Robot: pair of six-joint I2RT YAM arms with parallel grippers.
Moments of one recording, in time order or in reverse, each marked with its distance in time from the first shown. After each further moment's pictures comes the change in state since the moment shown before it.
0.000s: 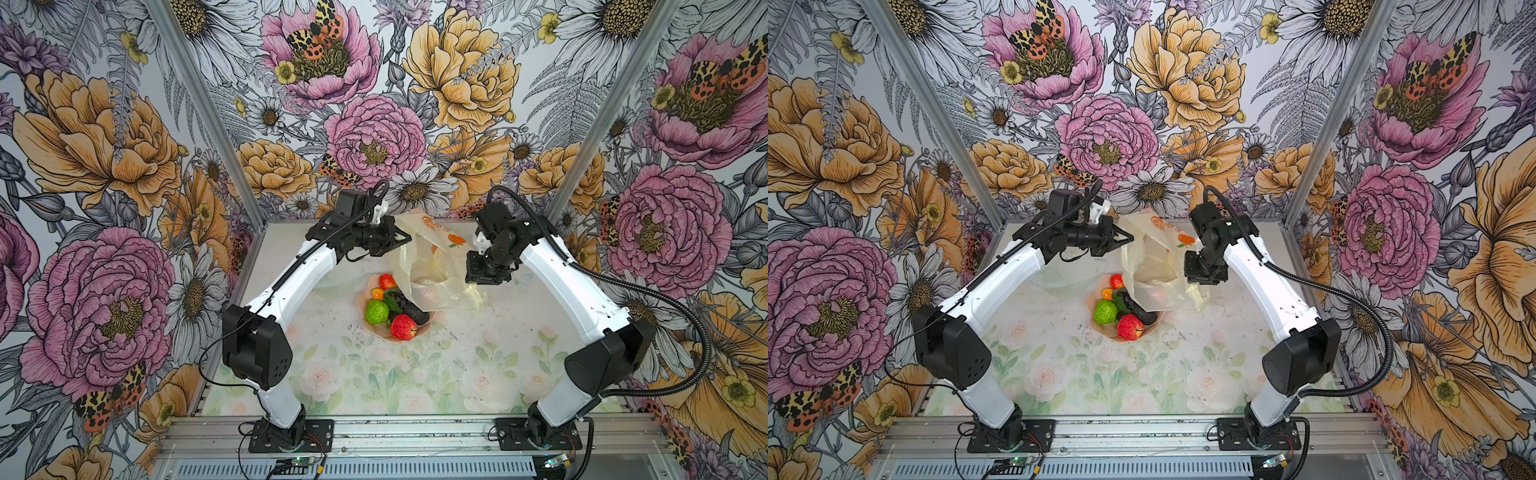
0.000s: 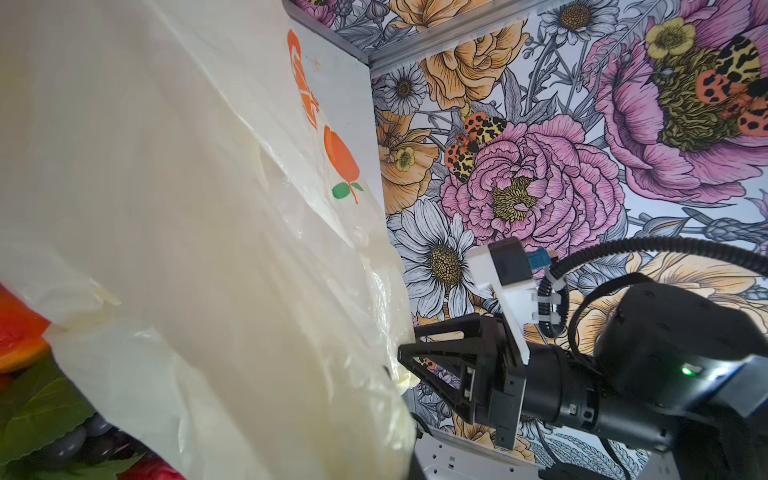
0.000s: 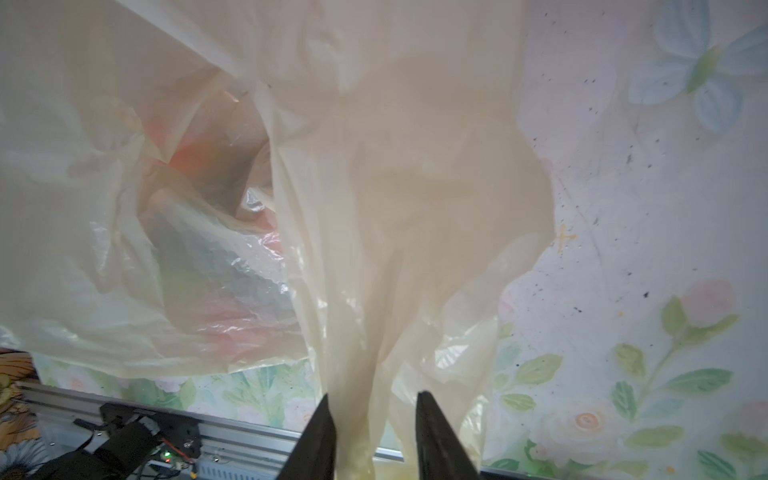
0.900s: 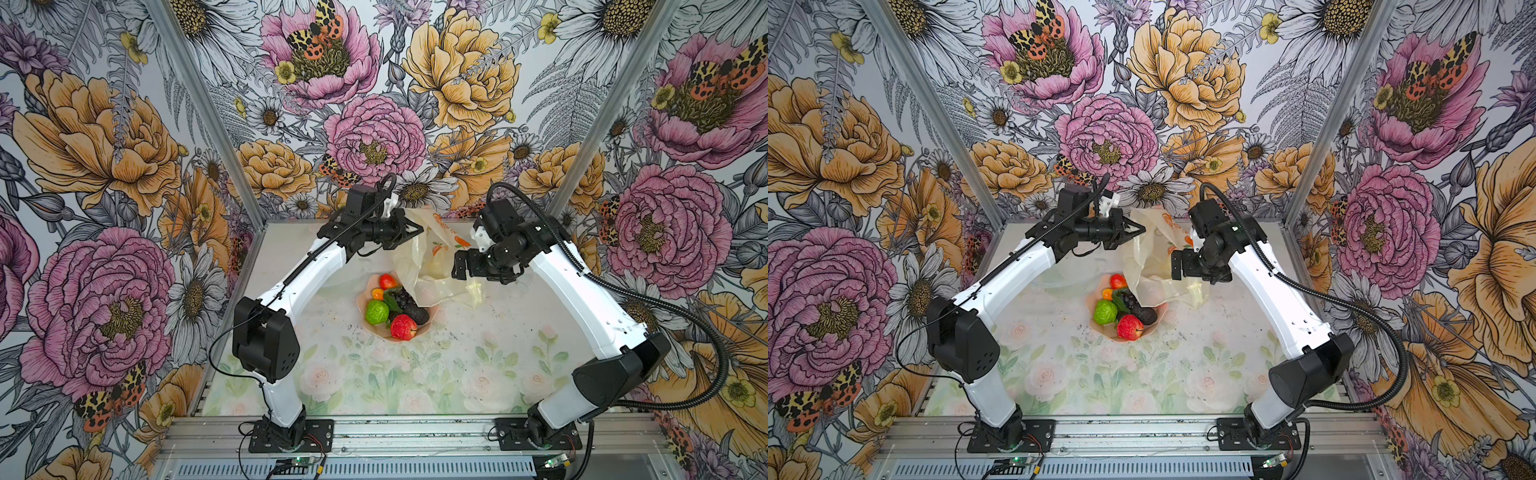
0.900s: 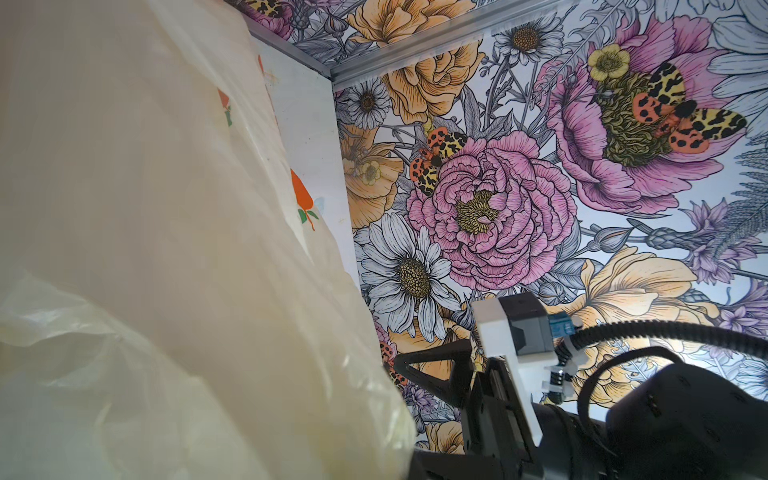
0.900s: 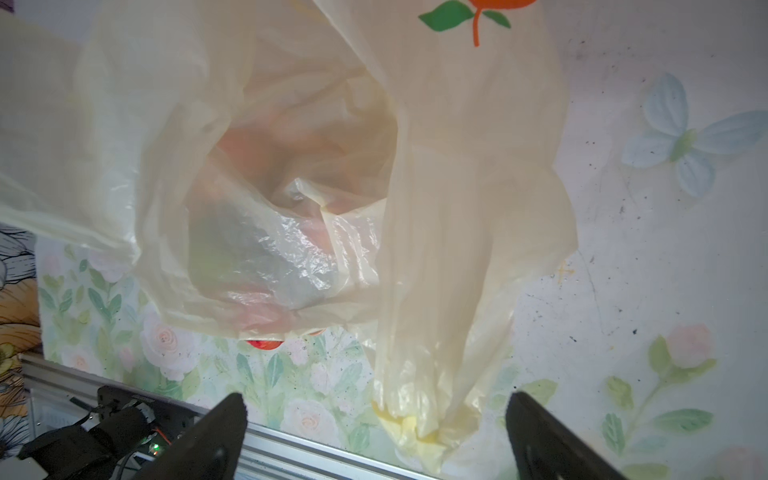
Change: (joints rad) left arm -0.042 0.058 0.040 0.162 0.004 -0.126; right arm 0.035 -0.067 0.028 0.009 0.061 -0.039
